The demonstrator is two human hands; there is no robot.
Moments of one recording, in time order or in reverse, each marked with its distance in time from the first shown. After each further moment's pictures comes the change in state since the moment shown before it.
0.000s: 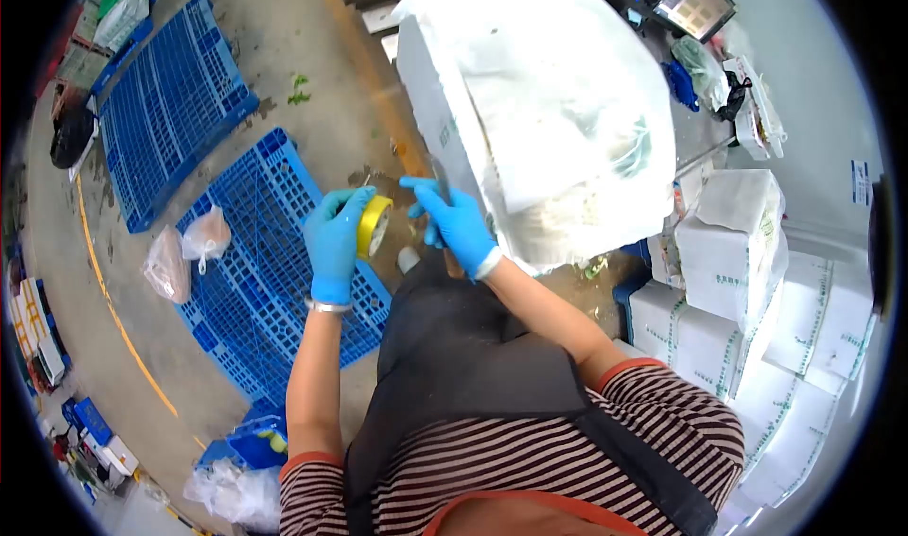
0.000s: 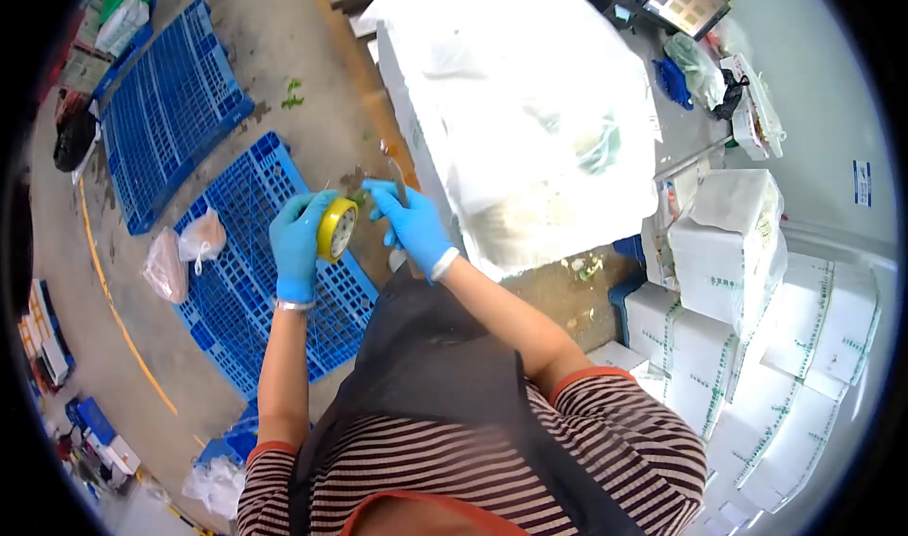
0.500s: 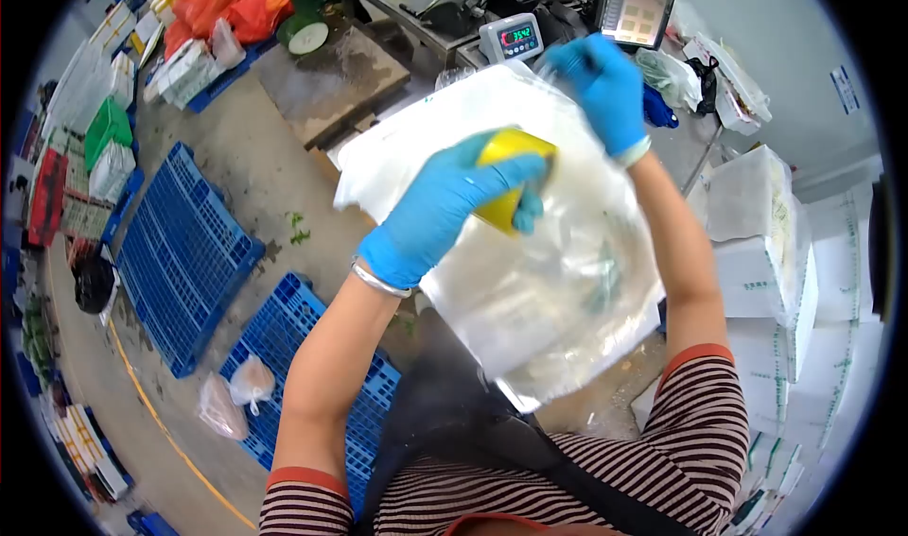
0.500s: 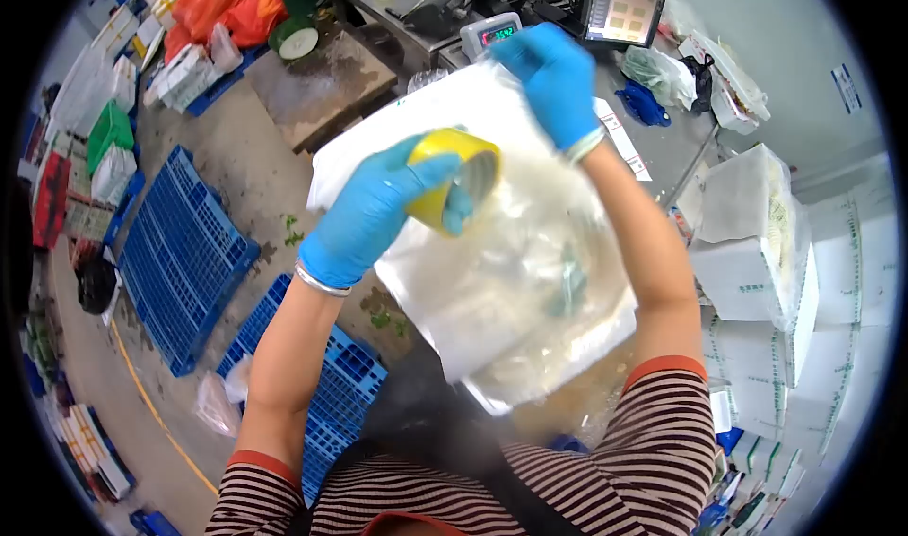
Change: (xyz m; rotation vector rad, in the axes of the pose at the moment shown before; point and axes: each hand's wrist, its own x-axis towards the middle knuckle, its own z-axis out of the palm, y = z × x) left_hand 0.143 0.237 0.234 -0.212 -1.094 0.093; right_hand 0.114 -0.309 -0.249 -0.760 0.687 -1.143
